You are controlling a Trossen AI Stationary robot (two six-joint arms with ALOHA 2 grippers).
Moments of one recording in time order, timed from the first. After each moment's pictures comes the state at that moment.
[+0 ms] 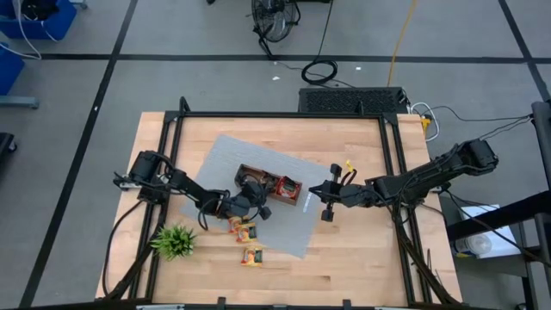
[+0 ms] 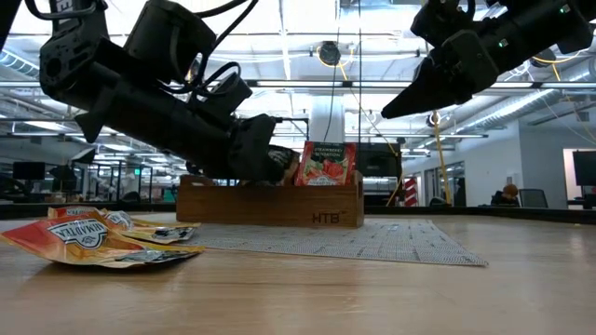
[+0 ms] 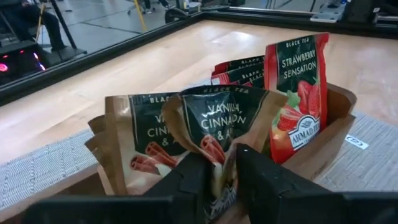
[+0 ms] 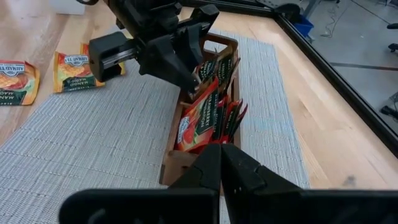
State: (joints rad) left arm -0.24 1.92 0.64 0.84 -0.77 -0.30; right arm 0.26 1.25 0.55 0.18 0.50 0.07
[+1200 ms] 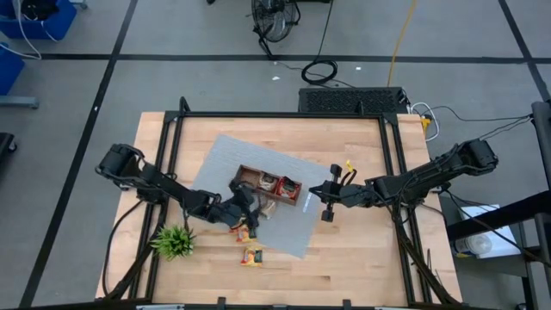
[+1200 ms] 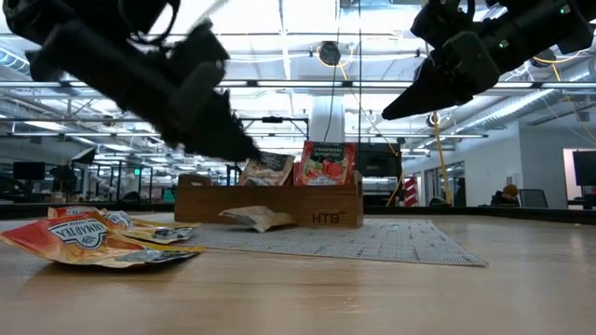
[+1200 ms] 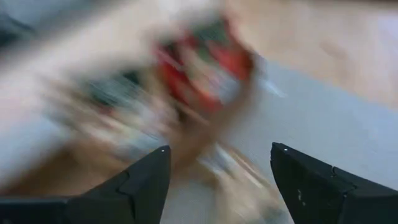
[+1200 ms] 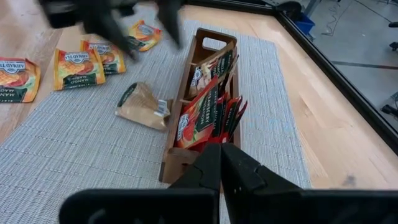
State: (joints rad) left arm -0.34 1.66 0.64 0.39 -0.58 -0.41; right arm 0.26 1.25 0.55 0.17 0.49 0.08
